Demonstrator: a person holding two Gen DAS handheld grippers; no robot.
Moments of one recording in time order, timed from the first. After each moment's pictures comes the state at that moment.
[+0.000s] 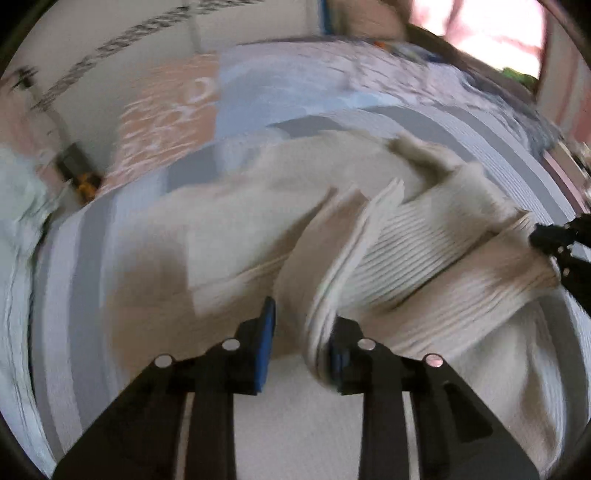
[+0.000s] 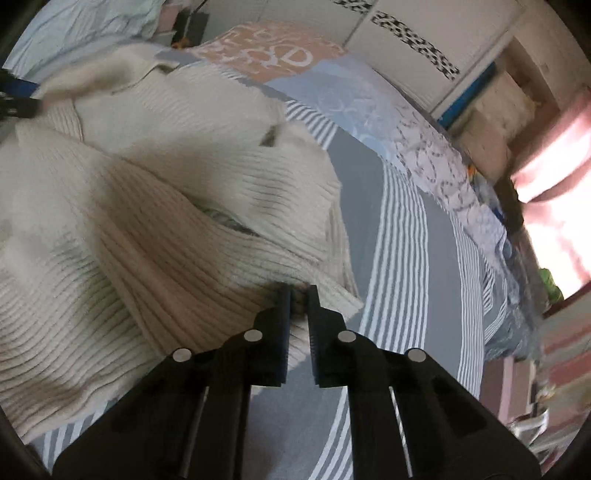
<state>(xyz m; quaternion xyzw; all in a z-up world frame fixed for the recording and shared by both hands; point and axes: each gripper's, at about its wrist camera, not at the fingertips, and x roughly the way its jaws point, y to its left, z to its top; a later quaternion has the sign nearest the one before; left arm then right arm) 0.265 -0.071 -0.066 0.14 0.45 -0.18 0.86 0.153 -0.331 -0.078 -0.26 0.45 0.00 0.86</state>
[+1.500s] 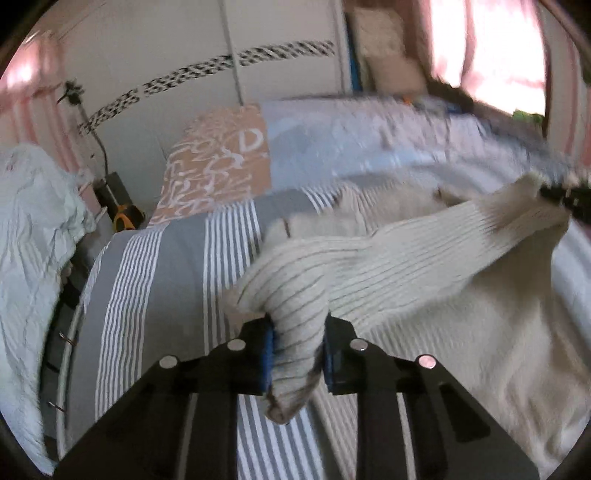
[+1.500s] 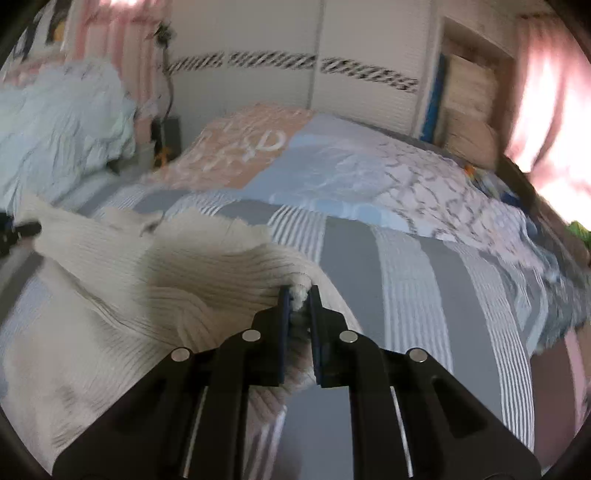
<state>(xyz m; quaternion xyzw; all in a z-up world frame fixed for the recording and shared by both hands) 0.241 0.010 -0.029 0.12 0.34 -0.16 0.92 0.188 -0.333 -0.018 -0.09 0.34 0.03 0.94</state>
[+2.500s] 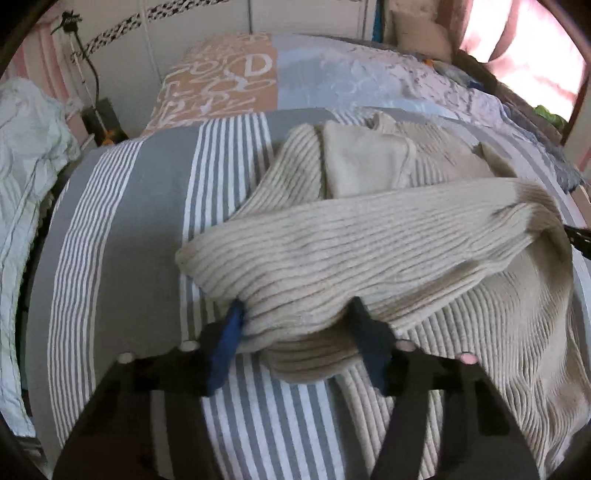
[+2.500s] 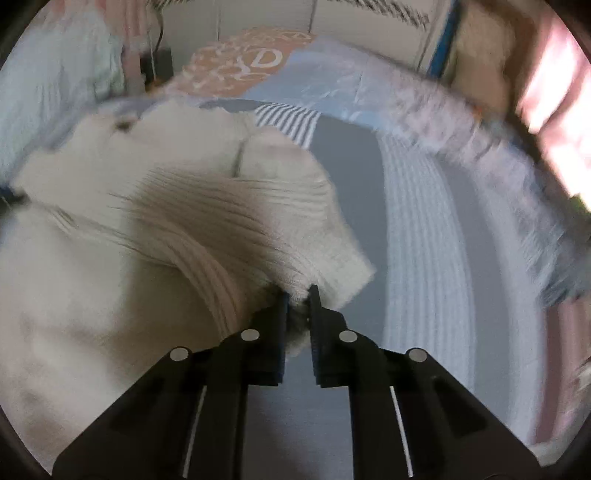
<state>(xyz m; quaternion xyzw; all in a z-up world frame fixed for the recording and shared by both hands) 0.282 0.026 -0.091 0.08 0.47 -0.16 0.86 0.173 -0.358 -0.069 -0.12 0.46 0.00 0.88</state>
